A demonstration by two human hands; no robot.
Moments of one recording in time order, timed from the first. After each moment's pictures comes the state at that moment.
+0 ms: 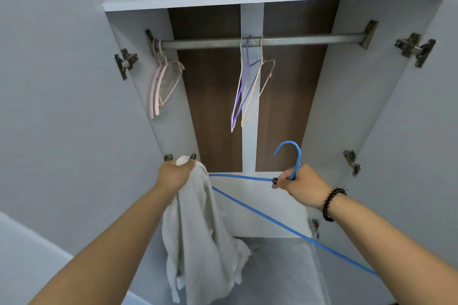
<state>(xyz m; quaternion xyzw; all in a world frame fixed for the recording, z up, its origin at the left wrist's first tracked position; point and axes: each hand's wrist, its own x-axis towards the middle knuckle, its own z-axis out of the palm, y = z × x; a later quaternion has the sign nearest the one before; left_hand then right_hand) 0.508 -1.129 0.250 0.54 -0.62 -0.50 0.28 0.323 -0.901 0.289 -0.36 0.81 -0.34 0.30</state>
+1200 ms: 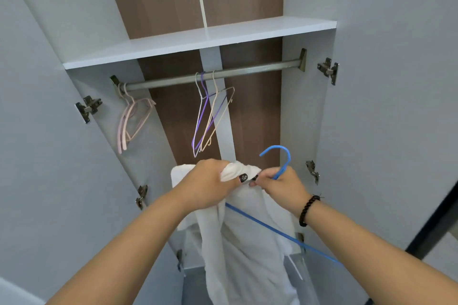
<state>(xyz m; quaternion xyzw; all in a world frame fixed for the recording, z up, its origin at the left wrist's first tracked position) 0.422 -0.958 0.371 0.19 -0.94 -0.25 0.10 0.291 -0.822 0.325 -0.34 0.71 -0.57 0.23</state>
